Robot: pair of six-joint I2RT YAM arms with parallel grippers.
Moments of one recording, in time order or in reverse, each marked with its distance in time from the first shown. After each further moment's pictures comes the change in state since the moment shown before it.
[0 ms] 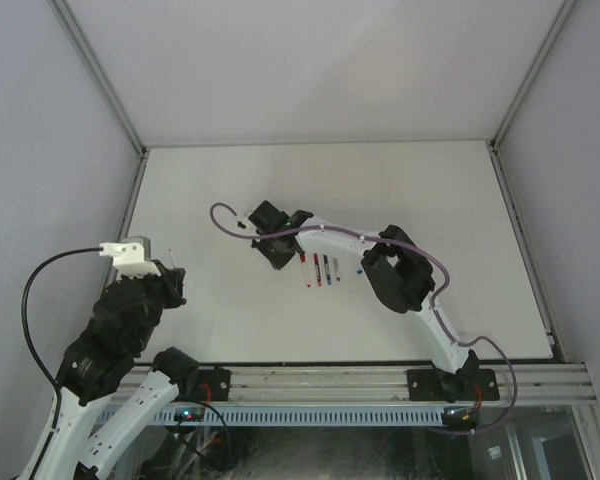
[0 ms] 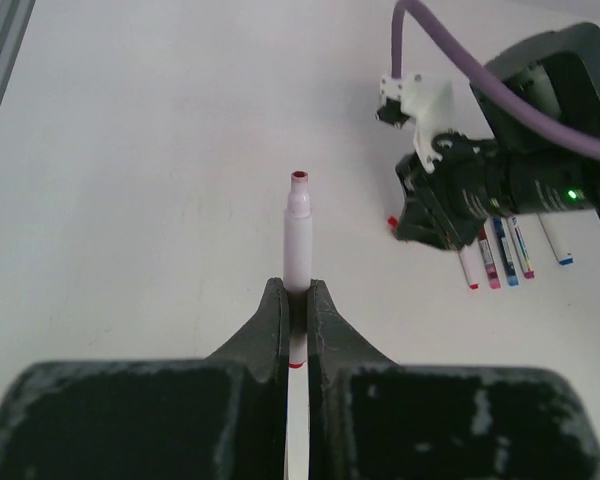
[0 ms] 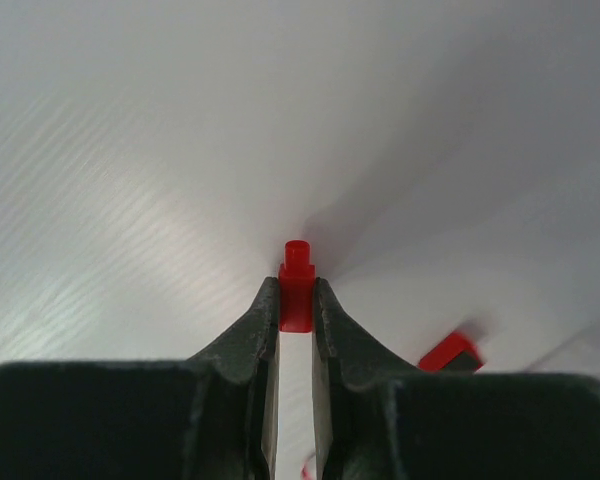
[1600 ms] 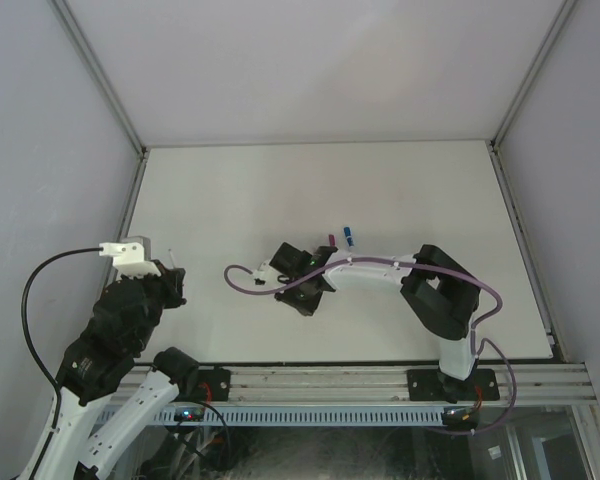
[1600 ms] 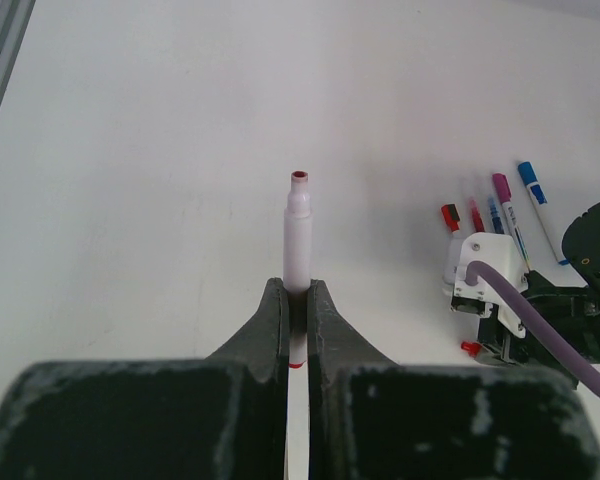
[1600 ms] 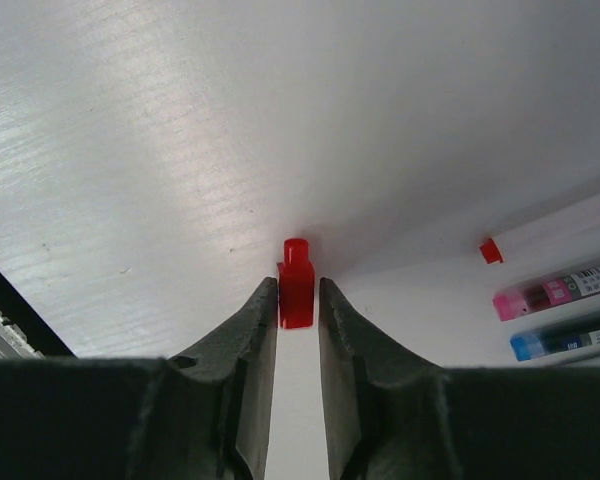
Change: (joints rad) left arm 0.000 -0.003 0.000 0.000 -0.001 0.000; right arm 0.142 -0.401 -0.579 0.006 -0.115 -0.188
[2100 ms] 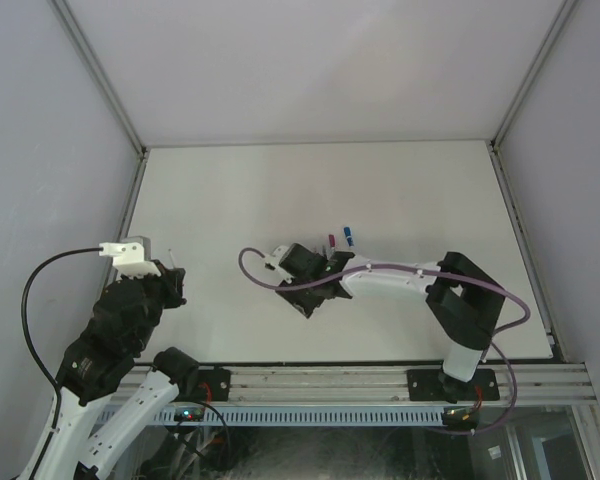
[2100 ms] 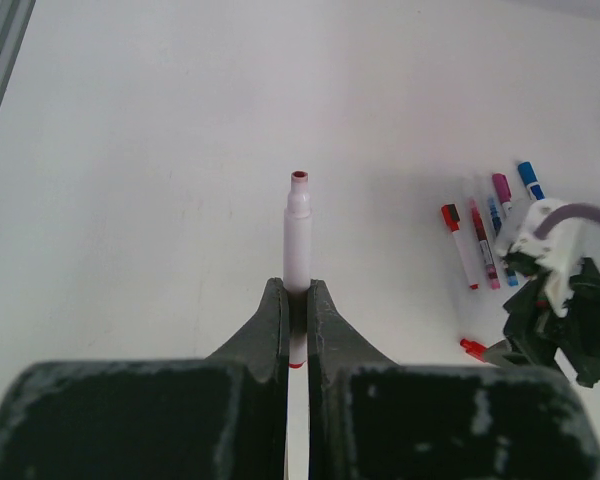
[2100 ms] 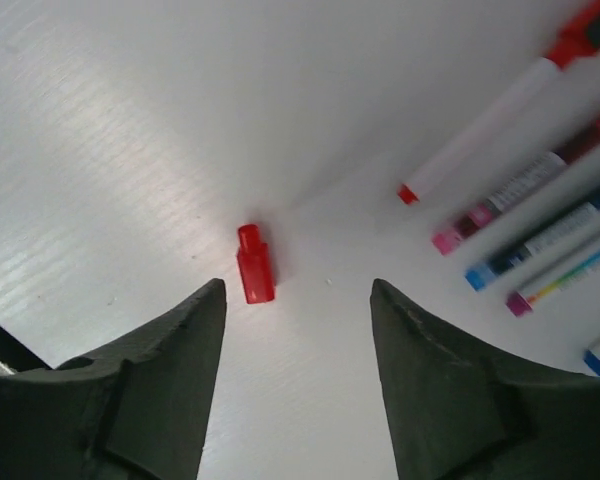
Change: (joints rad) left arm 0.000 0.000 0.000 0.000 0.000 0.000; right arm 0.000 -0.105 -0.100 0.114 0.136 0.173
